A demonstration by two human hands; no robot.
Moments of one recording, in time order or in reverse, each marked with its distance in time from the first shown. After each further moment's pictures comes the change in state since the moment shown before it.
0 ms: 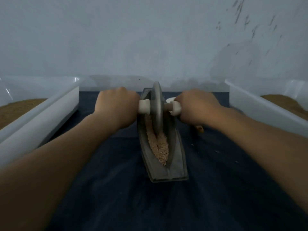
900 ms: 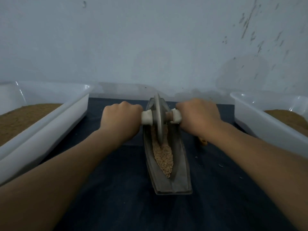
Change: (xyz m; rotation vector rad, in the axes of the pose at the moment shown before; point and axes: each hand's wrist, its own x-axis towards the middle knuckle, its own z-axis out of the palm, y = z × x) left_hand -0.009 -0.001 0.013 -0.077 0.038 -0.090; right_hand 0.007 -0.008 0.000 -0.111 0.124 -0.019
